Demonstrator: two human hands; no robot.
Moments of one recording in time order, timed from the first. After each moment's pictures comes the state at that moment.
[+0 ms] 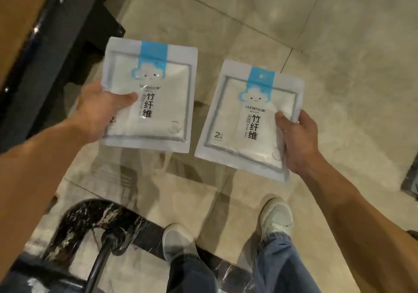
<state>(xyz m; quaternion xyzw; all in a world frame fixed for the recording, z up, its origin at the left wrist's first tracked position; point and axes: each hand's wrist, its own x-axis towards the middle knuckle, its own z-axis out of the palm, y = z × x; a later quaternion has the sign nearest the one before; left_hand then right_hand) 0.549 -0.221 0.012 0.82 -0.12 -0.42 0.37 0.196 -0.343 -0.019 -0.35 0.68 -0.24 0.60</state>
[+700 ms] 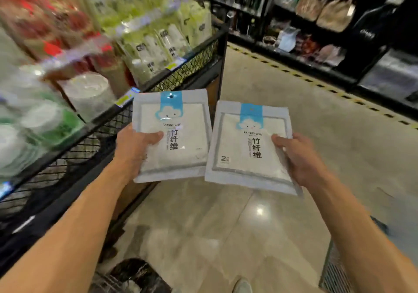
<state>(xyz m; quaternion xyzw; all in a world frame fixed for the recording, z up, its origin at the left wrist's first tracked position) 0.533 -0.214 0.663 0.72 -0.08 -0.32 0.61 0.255 -0.412 0.666 -0.49 0.54 -0.24 0.64</state>
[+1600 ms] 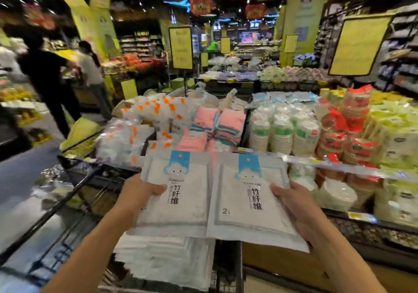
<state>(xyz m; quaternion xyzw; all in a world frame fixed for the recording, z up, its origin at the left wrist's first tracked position) 0.349 0.250 0.912 0.72 0.29 0.13 0.62 0.446 -0.083 0.882 -0.66 0.08 0.13 0.74</state>
